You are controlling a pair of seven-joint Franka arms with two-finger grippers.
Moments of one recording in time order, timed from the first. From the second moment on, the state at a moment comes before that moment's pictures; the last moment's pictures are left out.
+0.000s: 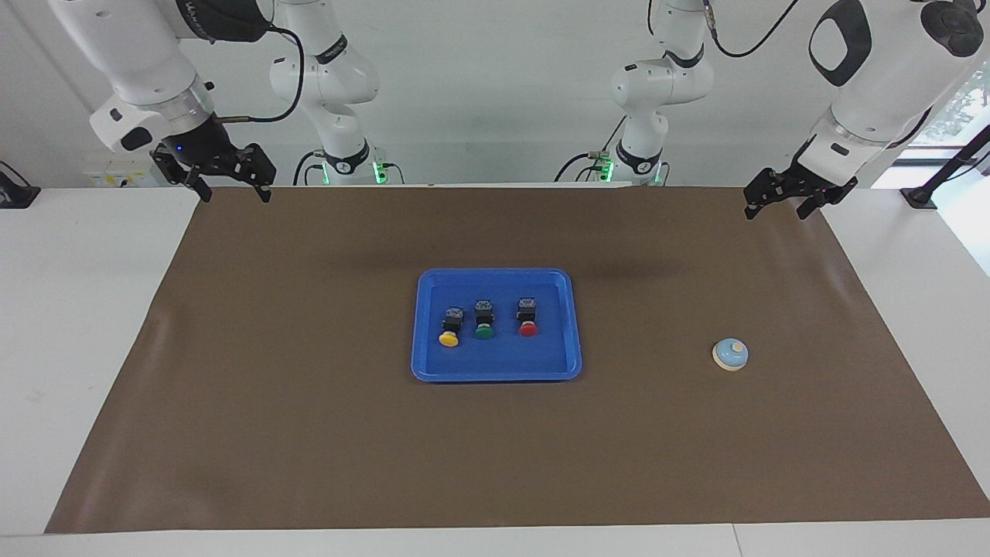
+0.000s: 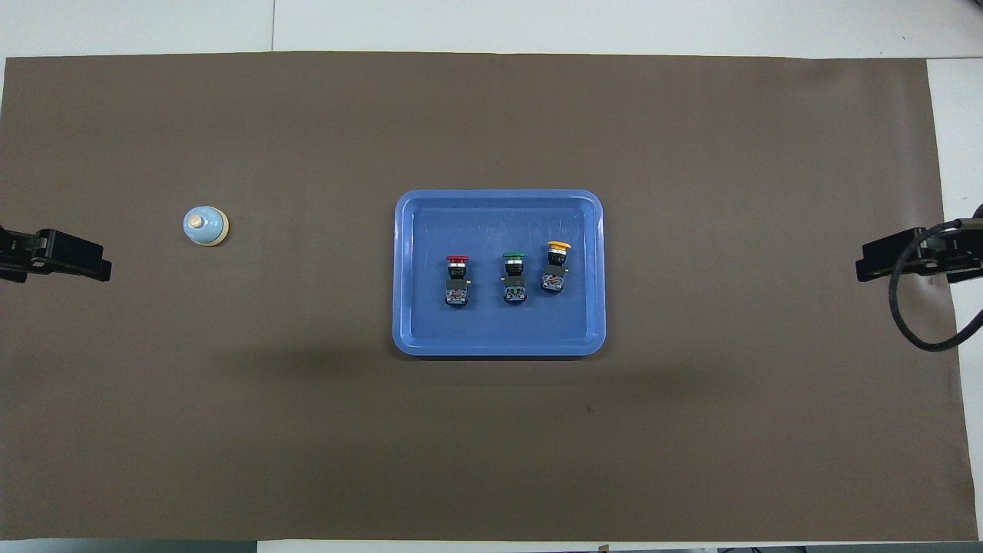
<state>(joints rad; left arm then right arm) 0.08 -0.04 -0.08 -1.69 -0.02 1.55 0.08 -0.04 -0.06 0.00 -1.63 -0.01 1.49 0.00</state>
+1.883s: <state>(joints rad) 0.08 -0.04 -0.08 -1.69 -0.02 1.55 0.08 -0.04 -0.06 0.00 -1.63 -0.03 1.49 0.00</state>
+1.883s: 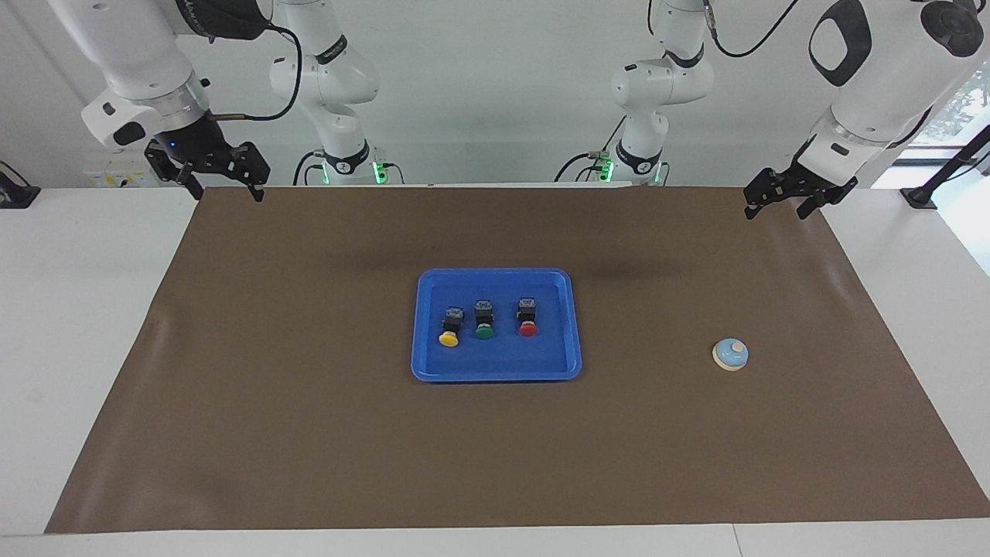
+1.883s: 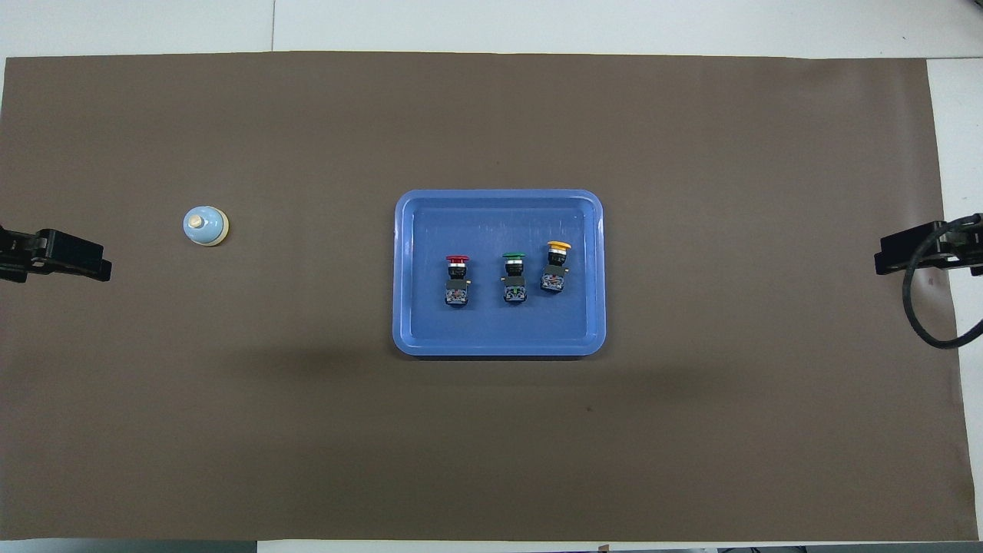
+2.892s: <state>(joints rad) 0.08 0.17 -0.08 -1.82 0.00 2.01 0.07 -0.04 -0.06 0.00 -1.63 -0.03 1.49 0.00</state>
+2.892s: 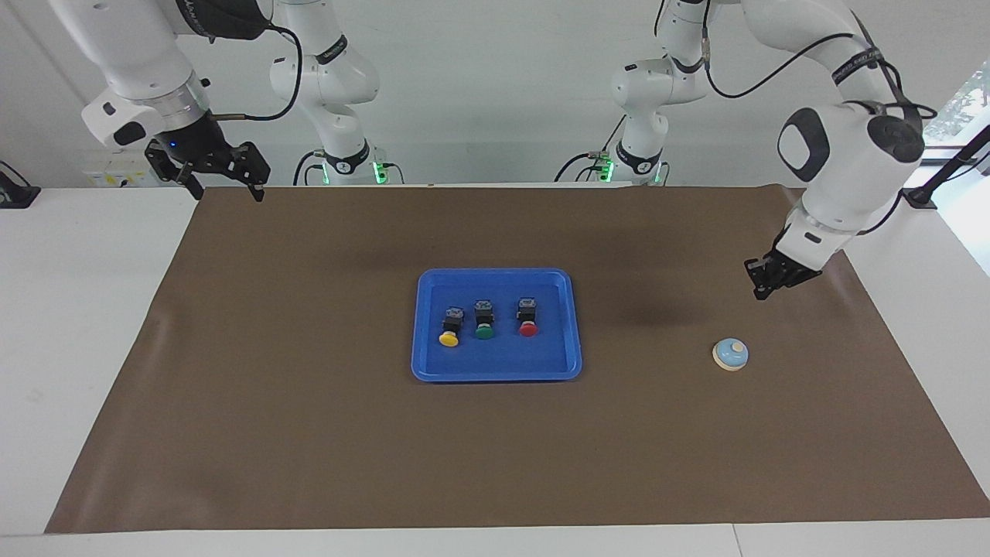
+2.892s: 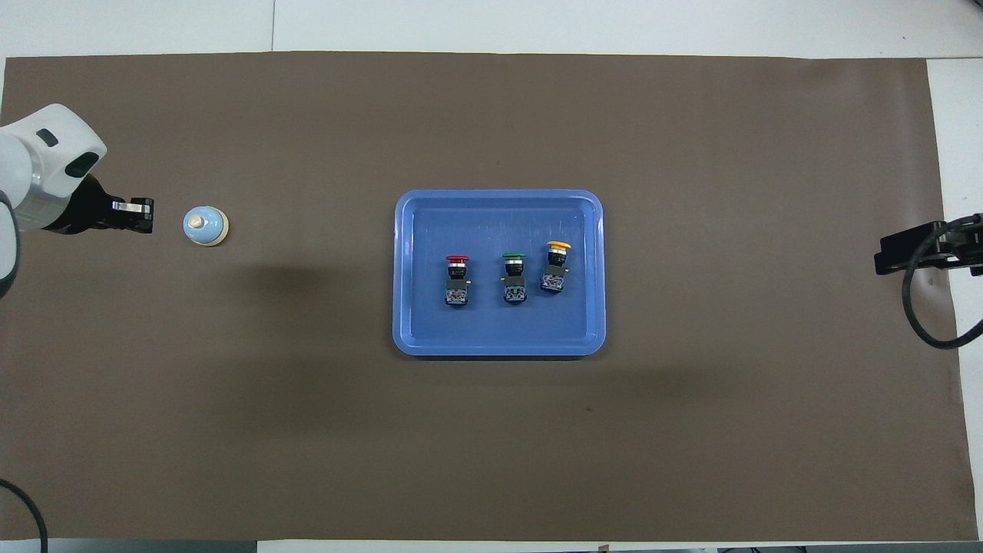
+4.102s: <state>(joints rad) 0.08 0.34 -0.08 -1.77 0.01 2.12 0.06 -0.04 -0.06 0.00 -1.63 -0.03 1.49 0.00</state>
